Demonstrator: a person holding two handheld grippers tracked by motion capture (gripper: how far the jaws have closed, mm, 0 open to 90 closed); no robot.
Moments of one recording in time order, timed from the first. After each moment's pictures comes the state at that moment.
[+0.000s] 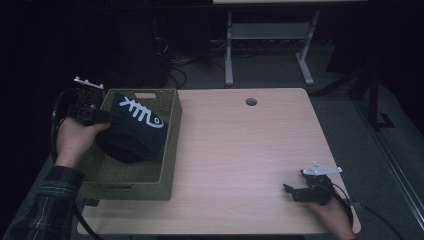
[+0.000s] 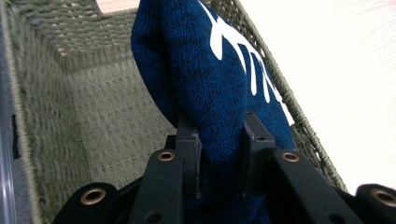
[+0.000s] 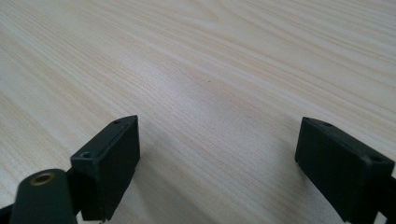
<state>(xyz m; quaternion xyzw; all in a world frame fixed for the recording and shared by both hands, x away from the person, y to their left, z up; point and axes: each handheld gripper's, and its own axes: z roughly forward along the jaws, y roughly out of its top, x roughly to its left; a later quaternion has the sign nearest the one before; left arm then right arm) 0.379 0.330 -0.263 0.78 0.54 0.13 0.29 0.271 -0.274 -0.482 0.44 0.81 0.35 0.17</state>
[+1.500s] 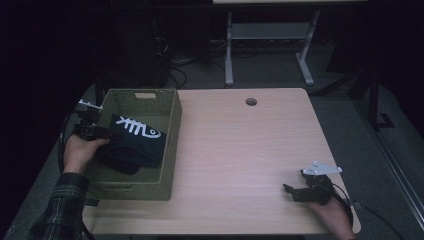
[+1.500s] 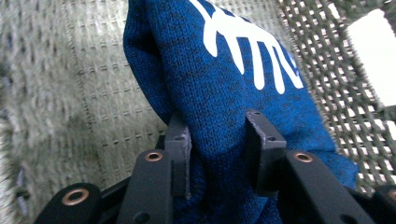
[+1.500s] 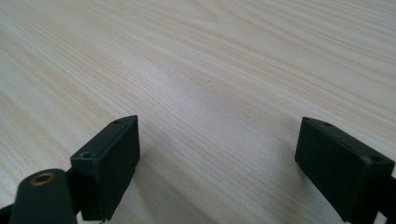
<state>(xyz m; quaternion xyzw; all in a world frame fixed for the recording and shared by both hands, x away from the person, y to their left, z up) 0.401 0.384 -0.353 0.76 0.58 0.08 0.27 0.271 -0.274 -0.482 0.44 0.81 0.35 0.17</state>
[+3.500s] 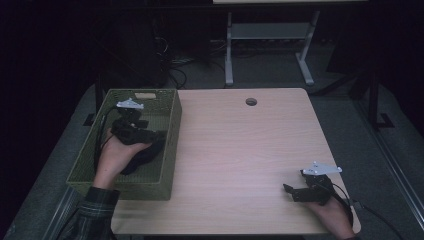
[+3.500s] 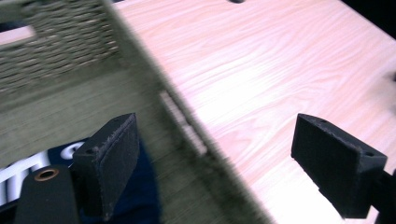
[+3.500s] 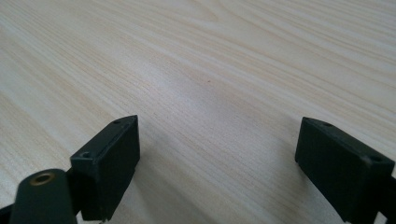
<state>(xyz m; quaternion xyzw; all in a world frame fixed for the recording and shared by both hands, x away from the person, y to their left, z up) 0.357 0.238 -0.311 0.81 0.43 0.13 0.38 0.271 -0.274 -0.482 0.44 0.81 0.35 0.17</state>
